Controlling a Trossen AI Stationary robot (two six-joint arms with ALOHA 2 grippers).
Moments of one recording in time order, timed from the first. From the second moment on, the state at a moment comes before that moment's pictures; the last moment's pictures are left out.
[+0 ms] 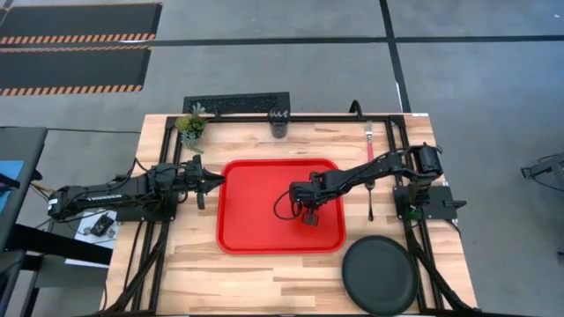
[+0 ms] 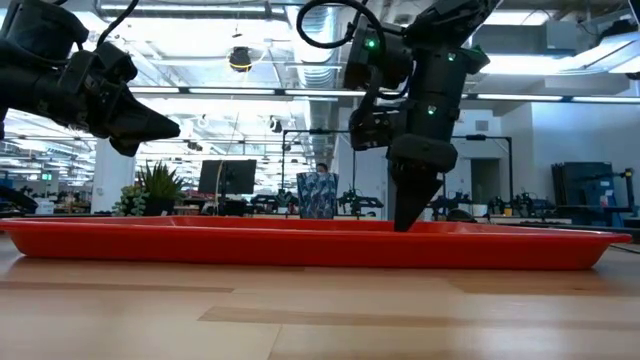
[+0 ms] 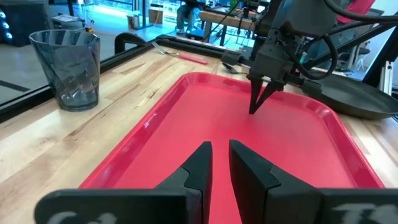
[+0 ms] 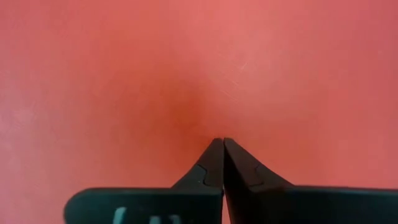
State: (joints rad) left arm 0.22 0.24 0.01 0.03 0.02 -0.17; right arm 0.04 1.88 1.16 -0.57 0.11 0.24
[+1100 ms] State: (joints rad) left arm 0.22 0.25 0.01 0.03 0.02 -0.16; right arm 0.09 1.23 0.53 -0.03 0.42 0.47
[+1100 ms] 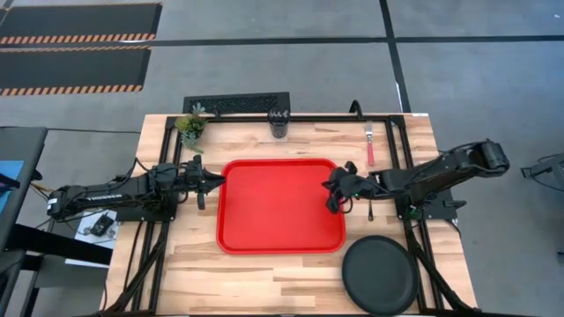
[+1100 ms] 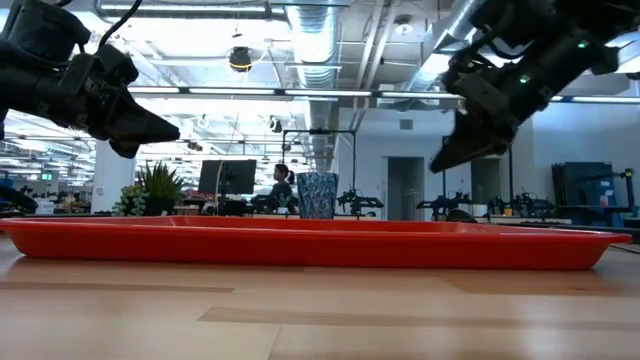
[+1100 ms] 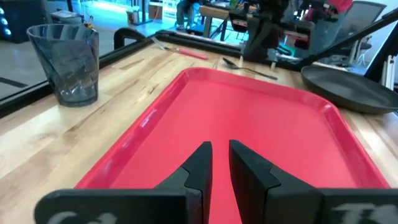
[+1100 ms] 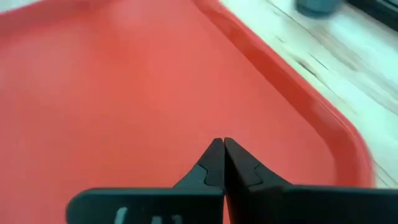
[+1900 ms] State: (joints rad) left arm 0.22 0.25 0.01 0.03 0.02 -0.17; right arm 0.14 1.05 0.53 -0.94 0.25 1.31
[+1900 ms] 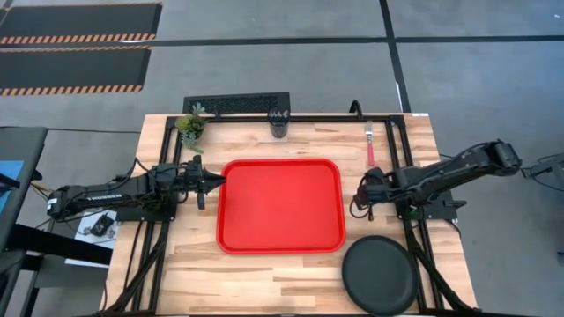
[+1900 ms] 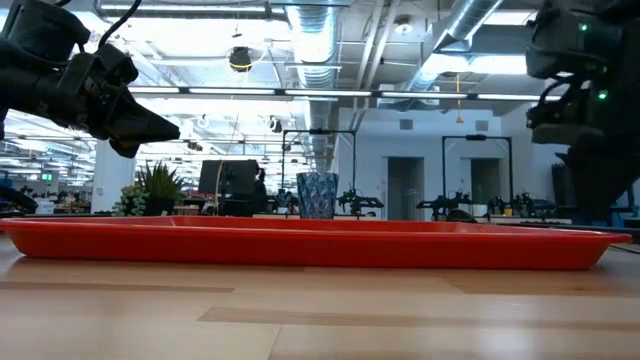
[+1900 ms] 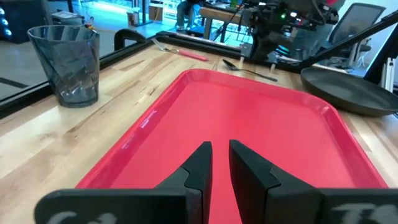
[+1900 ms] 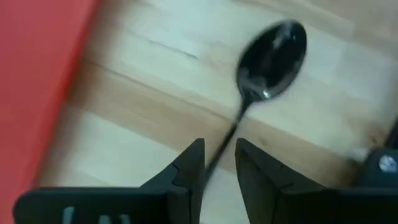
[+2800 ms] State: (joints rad) left arm 0.22 0.25 0.01 0.03 0.02 -0.17; right arm -0.21 1.28 0.53 -0.83 0.02 1.15
